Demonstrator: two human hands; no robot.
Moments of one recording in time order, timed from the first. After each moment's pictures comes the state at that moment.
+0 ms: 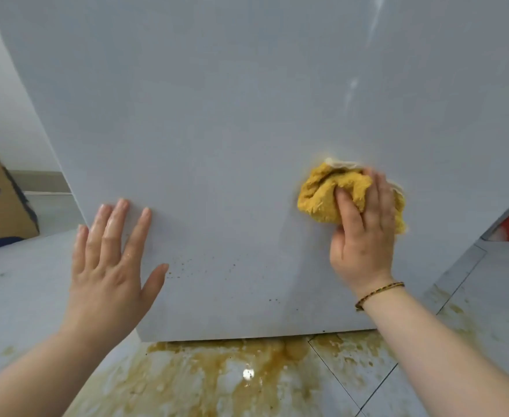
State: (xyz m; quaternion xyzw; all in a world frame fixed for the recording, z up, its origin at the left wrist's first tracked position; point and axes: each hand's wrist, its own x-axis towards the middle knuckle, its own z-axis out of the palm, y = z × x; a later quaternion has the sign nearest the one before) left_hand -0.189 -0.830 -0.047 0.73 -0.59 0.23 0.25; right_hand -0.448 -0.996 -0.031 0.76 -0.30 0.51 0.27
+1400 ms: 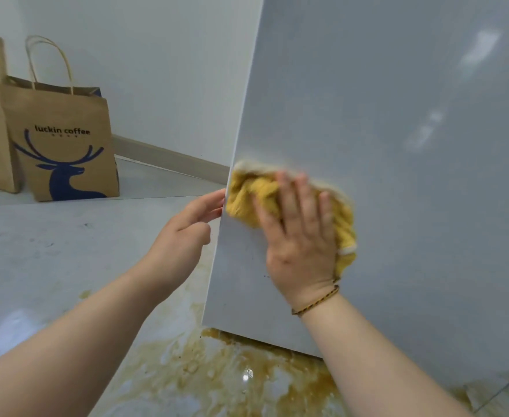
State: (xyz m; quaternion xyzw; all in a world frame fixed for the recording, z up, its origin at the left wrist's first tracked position) left_hand -0.131 -0.801 -0.010 0.61 -0.40 -0.30 0.61; right_hand -0.245 -0.913 -0.037 0.80 -0.17 0.49 0.31
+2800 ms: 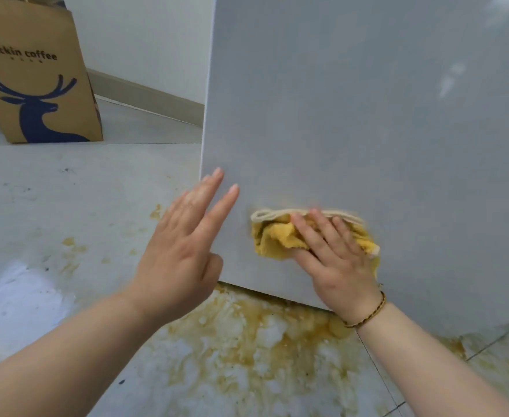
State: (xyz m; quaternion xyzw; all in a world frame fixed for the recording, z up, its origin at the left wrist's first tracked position) left_hand -0.167 -0.786 -0.106 0.71 -0.61 0.05 0.36; right_hand -0.345 -0.941 -0.131 0.89 -0.08 0.35 0.27
